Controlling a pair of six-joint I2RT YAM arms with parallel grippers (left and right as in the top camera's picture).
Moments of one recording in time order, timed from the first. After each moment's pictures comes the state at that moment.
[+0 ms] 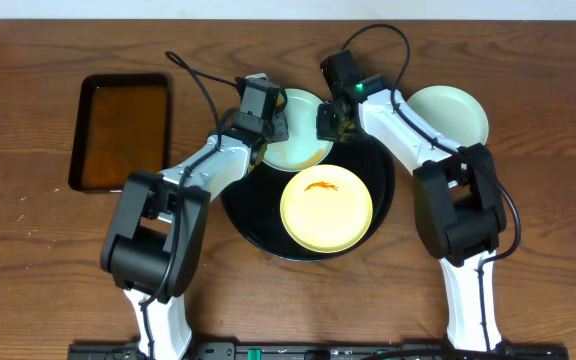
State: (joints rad) left arm -0.36 1.99 1.20 -0.08 -0.12 -0.47; right arm 0.43 2.28 1.78 -0.77 -0.05 0.49
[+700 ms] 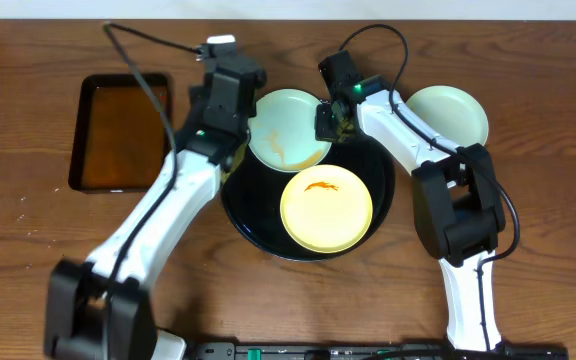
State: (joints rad) left arm -0.35 1.59 1.21 -0.29 -0.51 -0.27; right arm 0.43 2.28 1.78 -0.77 -0.05 0.47
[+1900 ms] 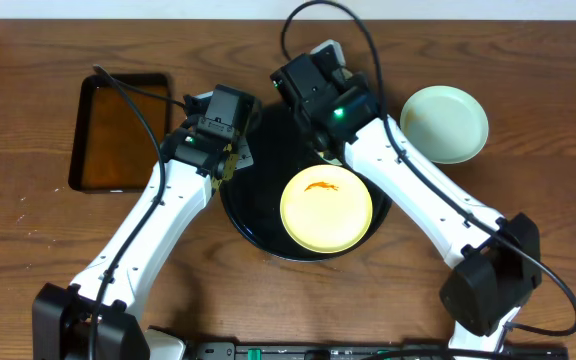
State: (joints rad) left arm -0.35 1.54 1.22 -0.82 -0.28 -0.62; right arm 0.68 1.93 1.78 -0.90 0.86 -0.02
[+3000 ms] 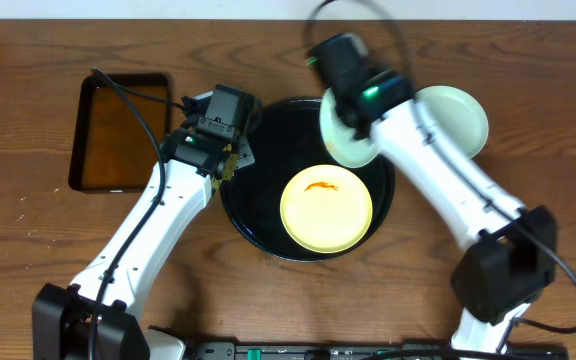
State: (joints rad) left arm -0.35 1.54 1.22 -0.81 -0.27 -0.67; right arm 0.49 1.93 1.77 -0.92 0.57 -0.10
